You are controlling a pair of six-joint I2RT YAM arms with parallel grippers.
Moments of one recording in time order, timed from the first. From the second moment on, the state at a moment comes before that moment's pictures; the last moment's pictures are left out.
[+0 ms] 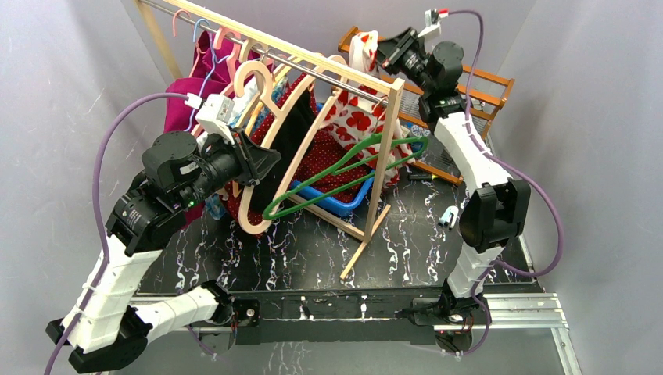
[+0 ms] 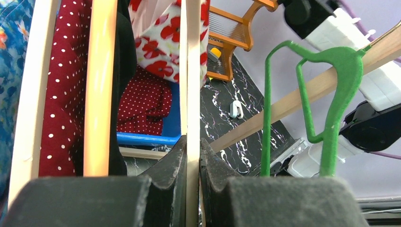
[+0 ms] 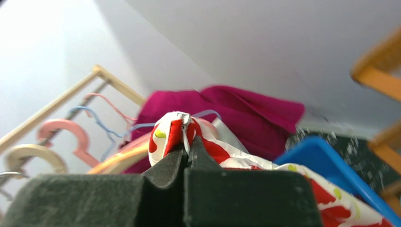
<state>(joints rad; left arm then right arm) -0.68 0.98 1.57 -0.79 0.01 -0.43 0.27 1.79 1.73 0.32 -0.49 1.02</state>
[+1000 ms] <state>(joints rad) -0.68 0.96 1.56 -0.77 -0.03 -0.45 0.38 1.94 2.26 0.44 -0.41 1.20</state>
